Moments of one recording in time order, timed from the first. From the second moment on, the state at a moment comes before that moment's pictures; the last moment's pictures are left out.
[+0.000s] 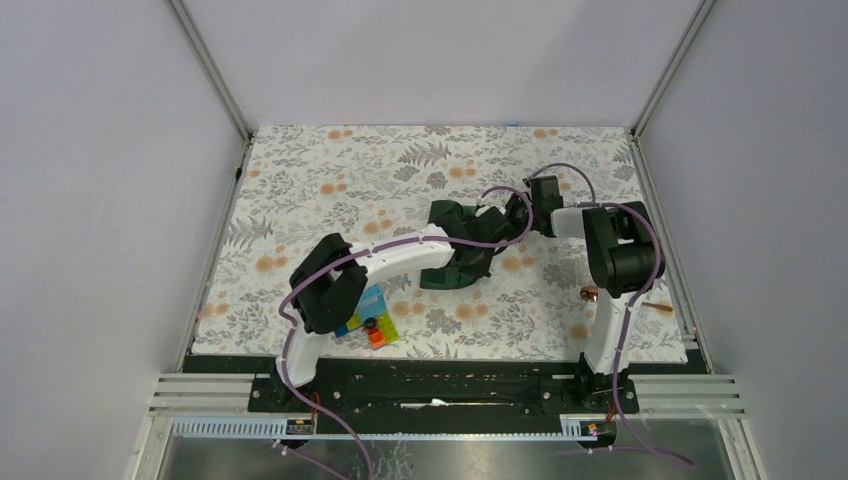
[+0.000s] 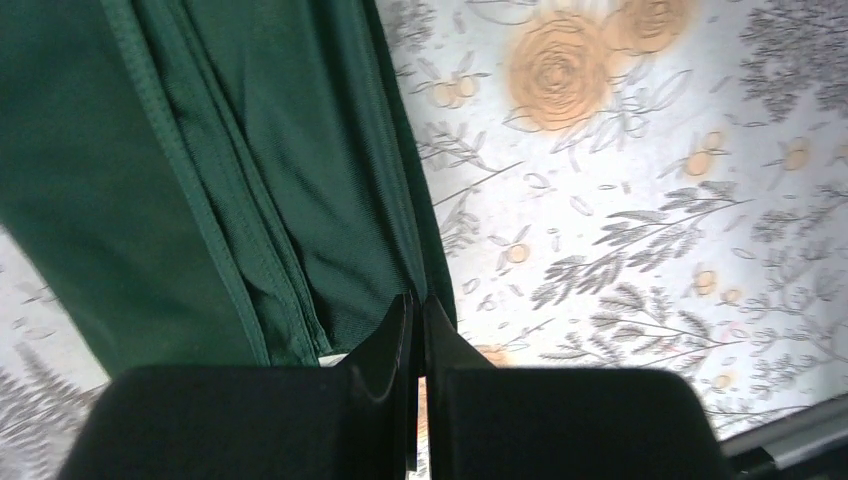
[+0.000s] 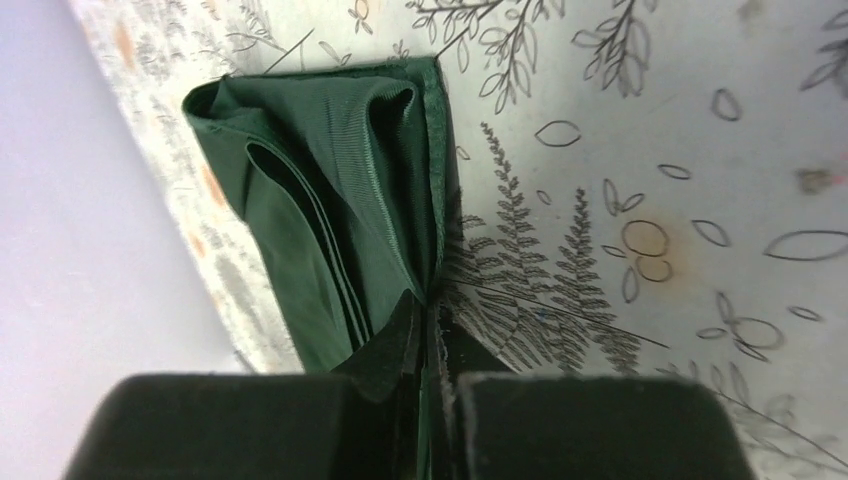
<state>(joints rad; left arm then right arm) -1.00 2.04 1.61 -0.66 -0.20 -0.59 0.18 2.02 1.03 0.15 -0.58 0.84</state>
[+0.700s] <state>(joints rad) -0.96 2.03 1.38 -0.26 0.10 -0.71 0.24 1.92 1.29 -0.49 -0.27 0.61</state>
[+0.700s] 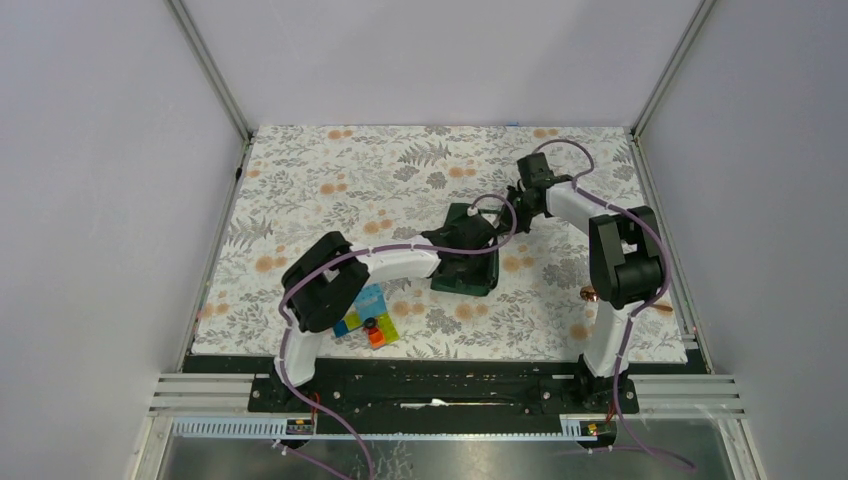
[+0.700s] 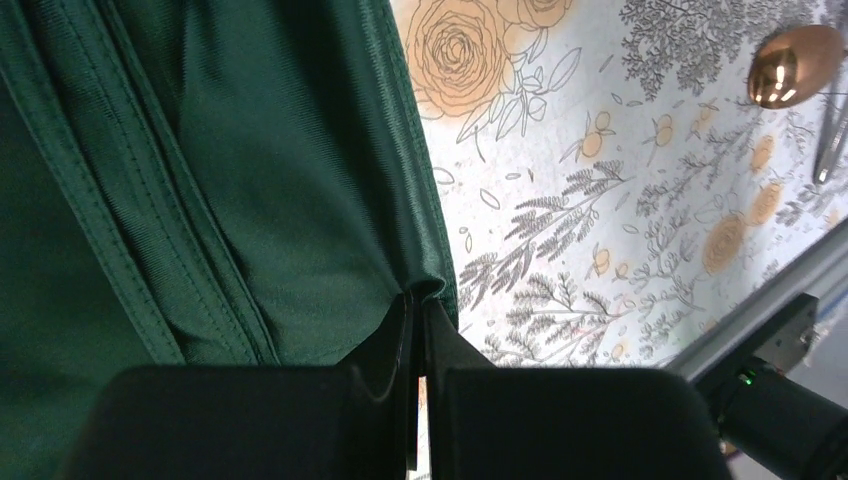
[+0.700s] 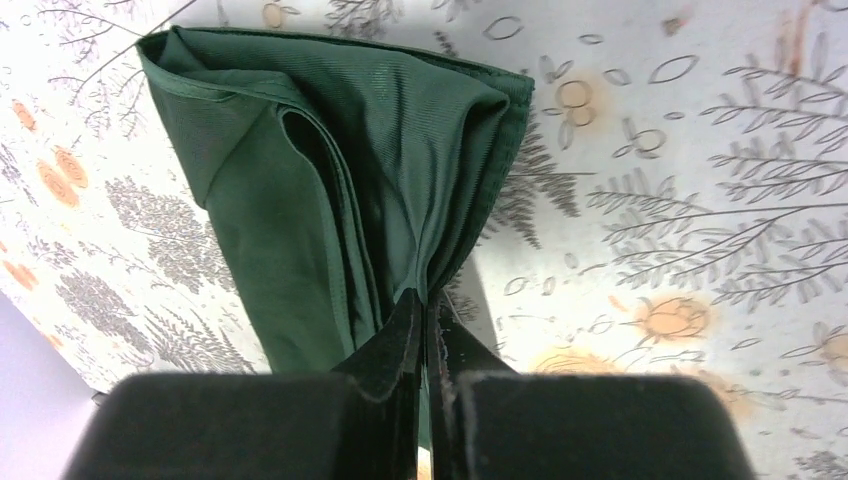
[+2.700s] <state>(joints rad) -0.63 1.62 0.83 0.07 0.44 -0.75 0.56 2.24 1.79 -0.75 -0.01 0.74</state>
